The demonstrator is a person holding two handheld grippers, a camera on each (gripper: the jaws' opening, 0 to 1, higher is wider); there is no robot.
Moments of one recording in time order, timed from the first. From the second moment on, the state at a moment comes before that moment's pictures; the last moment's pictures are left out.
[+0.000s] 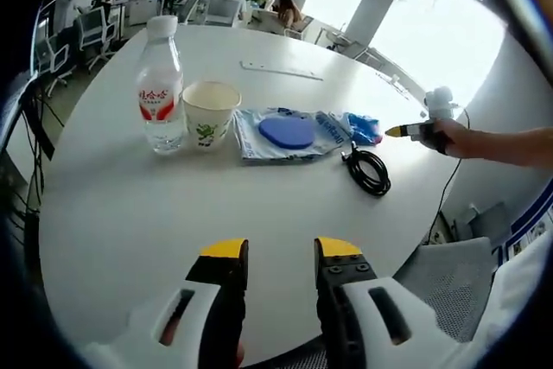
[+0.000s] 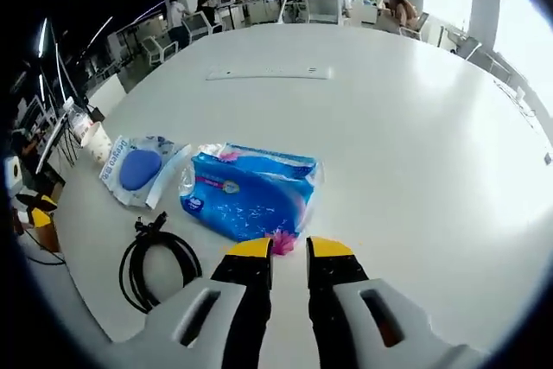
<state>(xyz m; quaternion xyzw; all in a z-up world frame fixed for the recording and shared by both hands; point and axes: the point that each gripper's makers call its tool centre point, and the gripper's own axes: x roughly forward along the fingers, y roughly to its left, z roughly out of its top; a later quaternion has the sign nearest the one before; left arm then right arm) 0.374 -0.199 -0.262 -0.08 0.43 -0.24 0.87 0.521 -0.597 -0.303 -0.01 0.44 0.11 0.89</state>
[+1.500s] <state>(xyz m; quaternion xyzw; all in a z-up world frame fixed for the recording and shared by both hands) 0.362 -0.190 -0.259 -0.08 0.44 -0.21 0.87 0.530 -0.596 -0.313 -0.01 0.45 0.11 0.89</state>
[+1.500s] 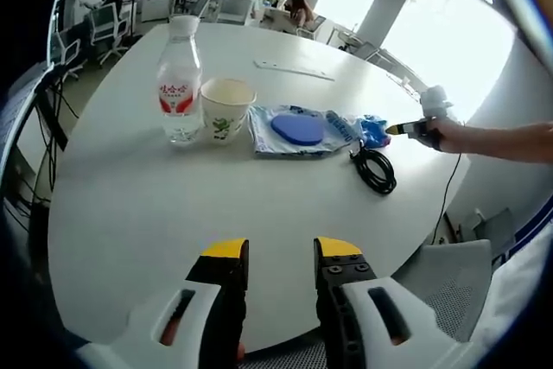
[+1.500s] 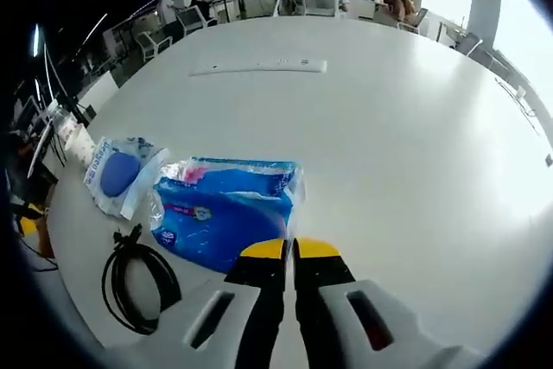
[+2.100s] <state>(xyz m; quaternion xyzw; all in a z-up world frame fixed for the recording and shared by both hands) 0.361 -0.185 -0.256 -0.08 0.43 -0.21 0.88 0.527 -0.594 -0.311 0.01 0.45 0.10 0.89</state>
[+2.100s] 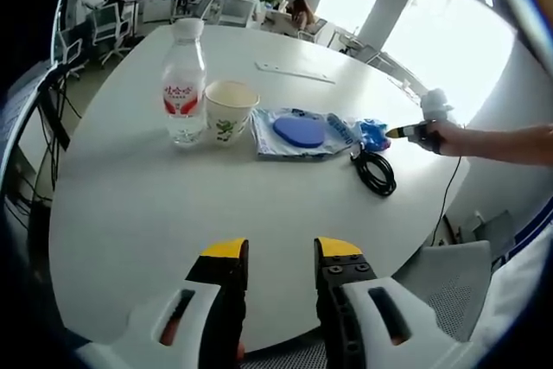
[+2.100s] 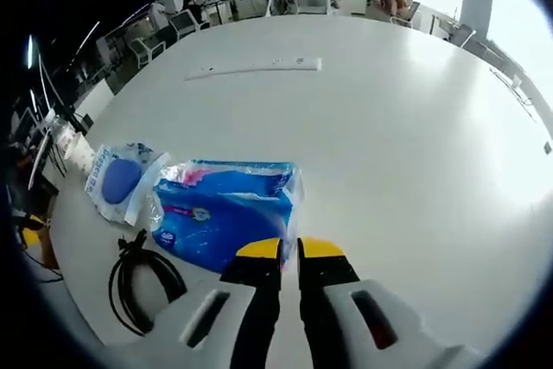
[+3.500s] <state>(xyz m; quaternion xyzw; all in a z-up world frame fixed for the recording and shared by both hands) 0.379 -0.180 -0.242 -0.06 0.39 -0.23 0.89 0.440 -0.522 -0.245 0.00 0.36 0.27 0.89</state>
